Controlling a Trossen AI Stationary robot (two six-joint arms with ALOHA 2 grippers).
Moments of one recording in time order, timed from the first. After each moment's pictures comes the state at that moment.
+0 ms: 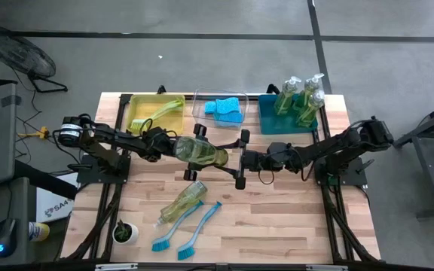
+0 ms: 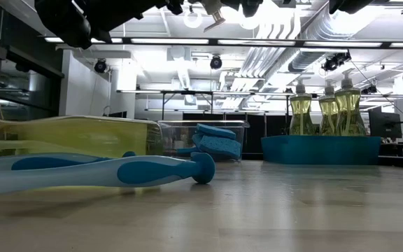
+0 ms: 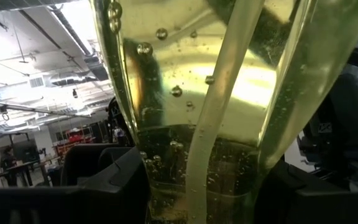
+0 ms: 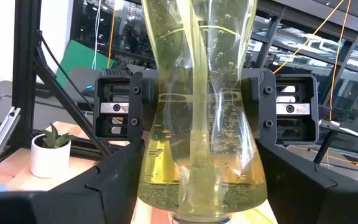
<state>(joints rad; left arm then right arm) 0.03 1.51 0.70 1.29 0.28 0.18 0.19 1.51 0.84 0.77 0.24 -0.26</state>
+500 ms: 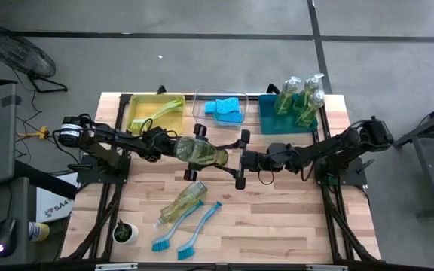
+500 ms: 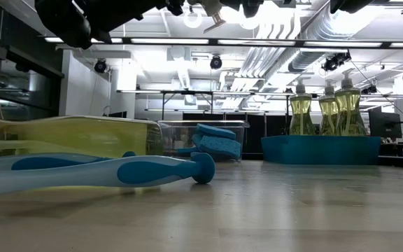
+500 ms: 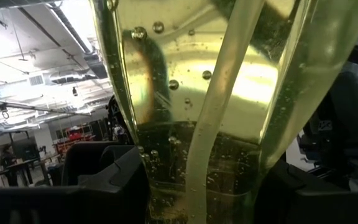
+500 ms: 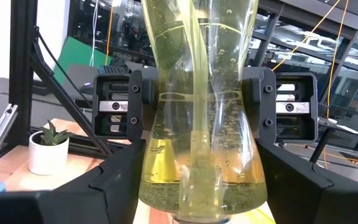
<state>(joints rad) 0.03 1.51 0.70 1.28 0.28 0.18 0.19 1.51 0.84 0.76 0.26 -0.26</state>
